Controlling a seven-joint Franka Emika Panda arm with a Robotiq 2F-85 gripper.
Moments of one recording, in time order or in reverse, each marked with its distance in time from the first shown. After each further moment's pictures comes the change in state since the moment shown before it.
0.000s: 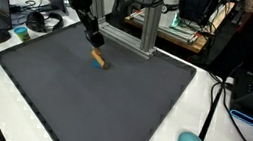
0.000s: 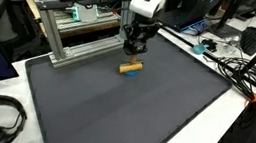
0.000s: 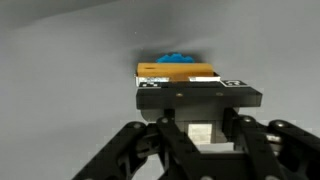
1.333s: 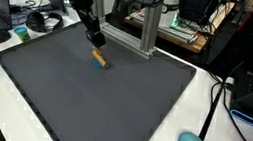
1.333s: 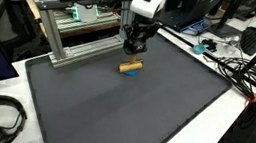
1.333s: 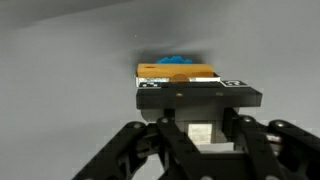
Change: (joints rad) arm 0.000 0.000 0.003 0.001 0.000 -0.014 -0.016
